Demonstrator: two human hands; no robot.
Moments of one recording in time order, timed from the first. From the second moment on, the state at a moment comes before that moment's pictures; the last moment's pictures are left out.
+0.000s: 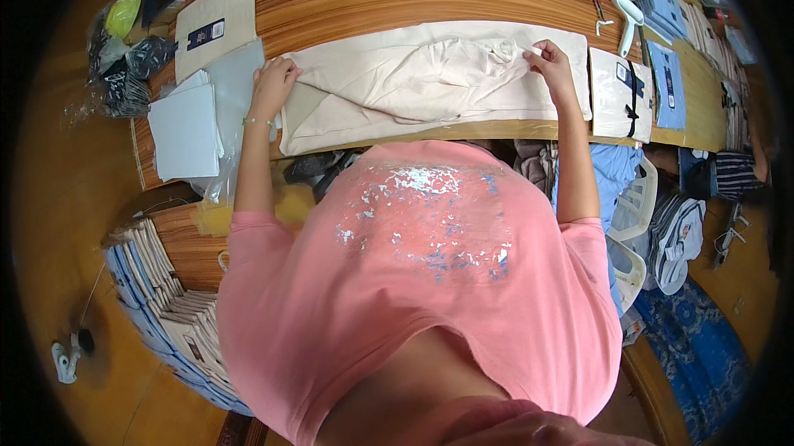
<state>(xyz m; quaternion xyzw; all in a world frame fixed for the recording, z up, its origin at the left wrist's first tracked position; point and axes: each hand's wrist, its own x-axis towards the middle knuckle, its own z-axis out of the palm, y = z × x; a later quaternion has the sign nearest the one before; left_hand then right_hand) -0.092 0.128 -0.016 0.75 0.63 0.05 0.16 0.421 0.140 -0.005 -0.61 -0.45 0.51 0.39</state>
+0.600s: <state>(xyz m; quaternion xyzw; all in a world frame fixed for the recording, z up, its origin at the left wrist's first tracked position) 0.152 0.087 0.000 0.88 0.37 0.22 0.17 0.542 0.098 -0.059 -0.69 -0.66 0.03 0.29</state>
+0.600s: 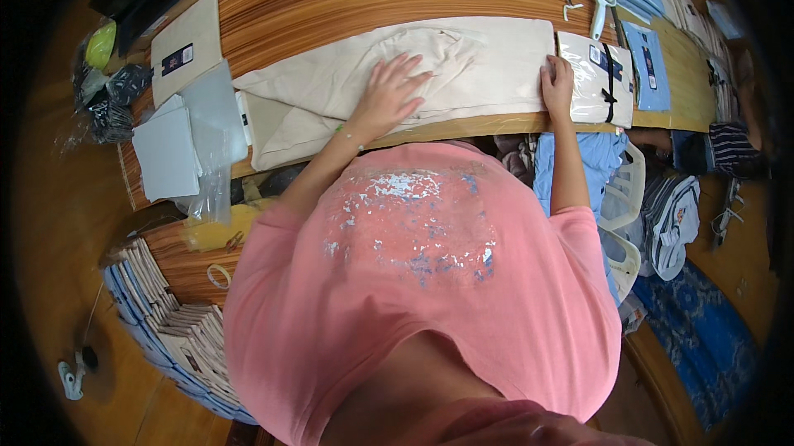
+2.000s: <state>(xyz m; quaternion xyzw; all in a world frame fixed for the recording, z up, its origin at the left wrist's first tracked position) 0.347 0.122 -0.049 0.39 0.50 0.38 0.67 0.505 0.083 0.014 -0.51 -0.72 0.43 0.19</state>
